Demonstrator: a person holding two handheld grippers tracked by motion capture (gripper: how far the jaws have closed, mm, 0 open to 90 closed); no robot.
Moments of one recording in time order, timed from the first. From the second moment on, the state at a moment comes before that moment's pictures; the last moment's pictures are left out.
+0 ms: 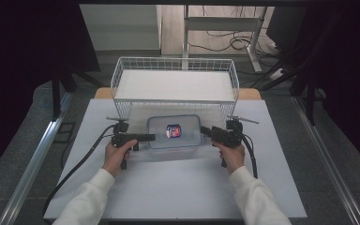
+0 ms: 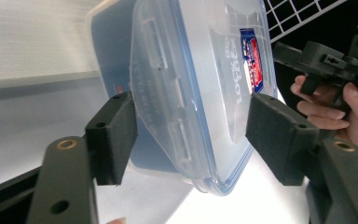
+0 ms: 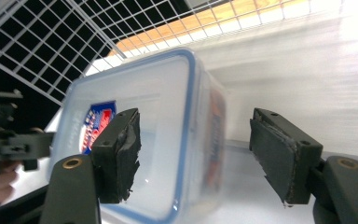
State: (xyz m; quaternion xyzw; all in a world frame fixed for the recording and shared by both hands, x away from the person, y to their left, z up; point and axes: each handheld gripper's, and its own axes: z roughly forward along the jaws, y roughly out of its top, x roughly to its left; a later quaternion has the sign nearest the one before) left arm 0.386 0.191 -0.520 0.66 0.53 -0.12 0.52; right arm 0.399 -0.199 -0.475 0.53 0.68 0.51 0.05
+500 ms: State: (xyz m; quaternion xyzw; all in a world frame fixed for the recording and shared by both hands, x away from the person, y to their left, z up) left arm 0.372 0.207 -0.508 0.65 0.53 -0.10 0.53; right arm 0.375 -0.190 -0.468 0.48 0.72 0.50 0.07
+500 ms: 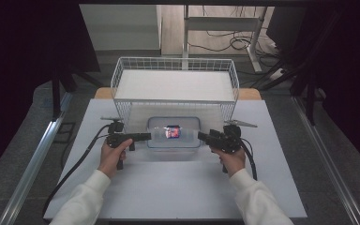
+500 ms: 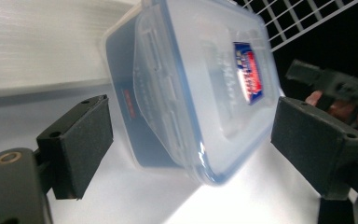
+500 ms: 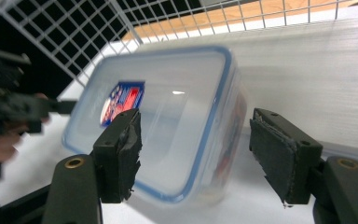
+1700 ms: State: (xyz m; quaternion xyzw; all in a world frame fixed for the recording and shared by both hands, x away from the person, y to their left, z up) left arm 0.262 0.207 -0.499 0.76 0.45 -0.04 0.46; right arm 0.340 -0.075 -0.518 0.26 0.90 0.32 0.17
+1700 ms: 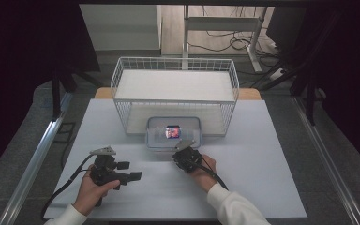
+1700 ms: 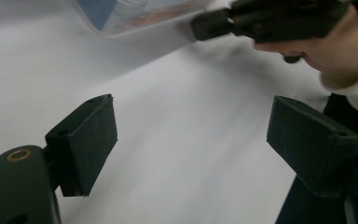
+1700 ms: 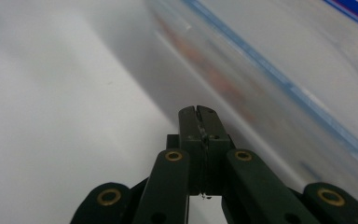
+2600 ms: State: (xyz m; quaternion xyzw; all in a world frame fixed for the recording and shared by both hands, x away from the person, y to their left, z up) left arm 0.266 0.210 -0.500 0.77 0.45 -0.04 0.45; right arm 0.405 -0.056 -0.508 0.32 0.86 0.35 0.18
